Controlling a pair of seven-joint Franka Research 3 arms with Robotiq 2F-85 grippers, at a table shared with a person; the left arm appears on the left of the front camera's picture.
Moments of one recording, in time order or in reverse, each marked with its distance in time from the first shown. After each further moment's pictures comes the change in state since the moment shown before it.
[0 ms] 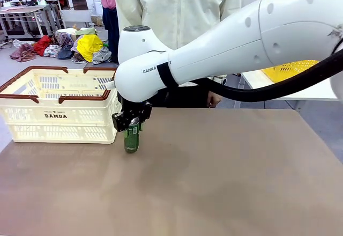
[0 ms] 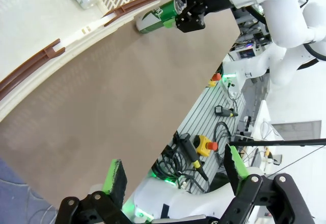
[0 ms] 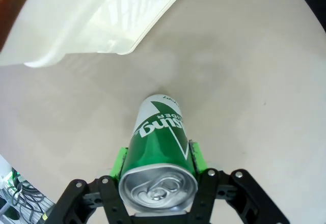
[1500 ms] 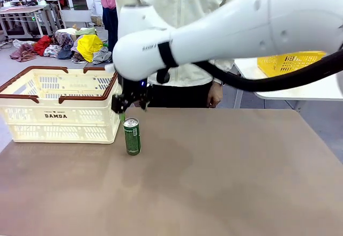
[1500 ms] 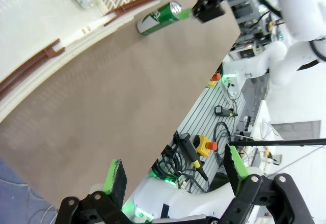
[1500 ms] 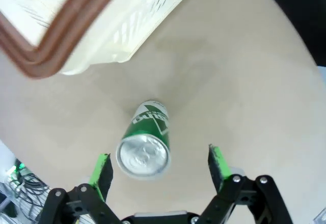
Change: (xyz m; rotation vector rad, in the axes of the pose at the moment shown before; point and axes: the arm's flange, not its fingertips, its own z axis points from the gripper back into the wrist) left arm 0.000 0.000 0.000 0.000 0.000 0.000; right arm 0.011 -0.016 0.064 -0.008 -0.043 0.010
